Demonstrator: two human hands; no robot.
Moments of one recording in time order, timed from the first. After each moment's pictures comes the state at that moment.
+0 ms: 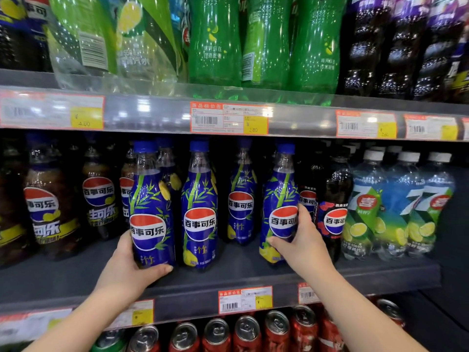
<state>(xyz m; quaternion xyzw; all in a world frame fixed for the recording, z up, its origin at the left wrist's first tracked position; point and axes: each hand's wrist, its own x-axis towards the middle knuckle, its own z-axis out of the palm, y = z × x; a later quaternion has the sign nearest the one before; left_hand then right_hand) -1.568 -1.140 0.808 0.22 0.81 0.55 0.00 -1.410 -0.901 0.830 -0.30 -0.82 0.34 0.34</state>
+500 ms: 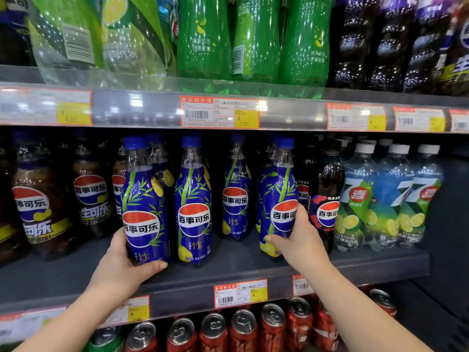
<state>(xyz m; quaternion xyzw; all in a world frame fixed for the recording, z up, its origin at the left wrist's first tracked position) -1.570 -1.141 0.807 0.22 0.80 0.56 0.02 -1.403 -0.900 0.828 -0.31 -0.81 0.36 0.33</state>
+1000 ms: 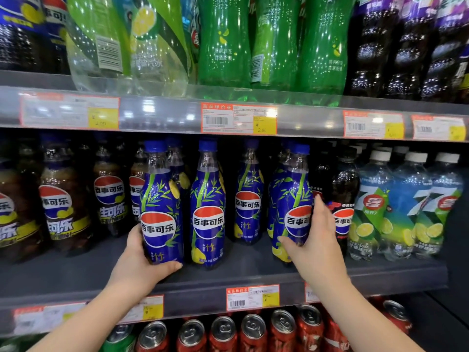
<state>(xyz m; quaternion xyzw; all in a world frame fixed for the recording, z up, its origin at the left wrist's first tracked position) -1.571 -1.140 0.807 0.23 0.80 0.56 0.01 -1.392 -0.926 0.836 -0.30 -0.83 0.25 0.40</state>
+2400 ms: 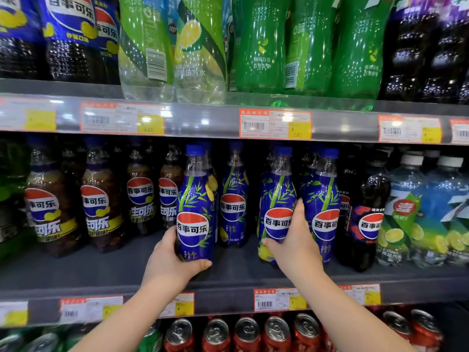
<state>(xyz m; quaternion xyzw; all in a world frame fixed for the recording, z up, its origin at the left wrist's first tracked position) -1.581 -1.142 0.798 0.23 0.82 0.53 -0.01 -1.449 -0.971 0.841 -0.32 -0.83 0.31 0.32</state>
